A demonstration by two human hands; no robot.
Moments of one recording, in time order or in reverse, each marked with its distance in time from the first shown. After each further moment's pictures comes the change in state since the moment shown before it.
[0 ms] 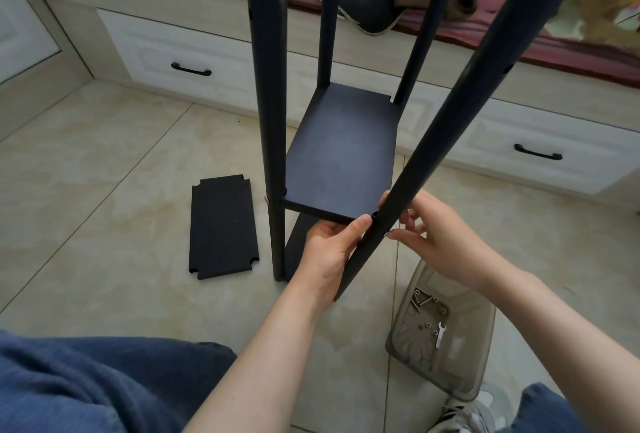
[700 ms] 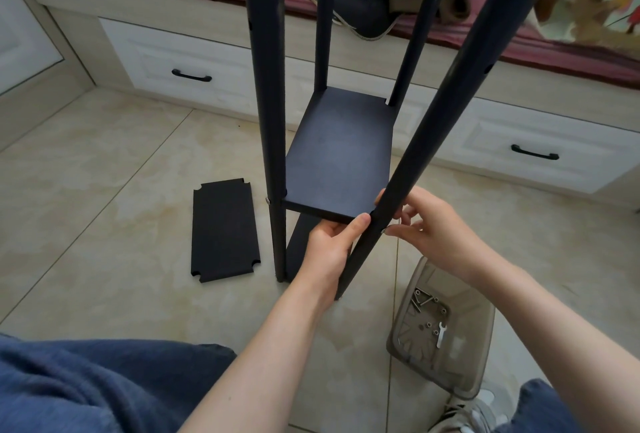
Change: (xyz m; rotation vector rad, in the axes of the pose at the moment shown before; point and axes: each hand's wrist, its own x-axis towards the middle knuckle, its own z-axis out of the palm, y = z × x) left_hand -0.006 0.010 0.010 0.107 0.113 -0.066; right_hand 0.003 0.003 0.001 0.071 0.027 0.082
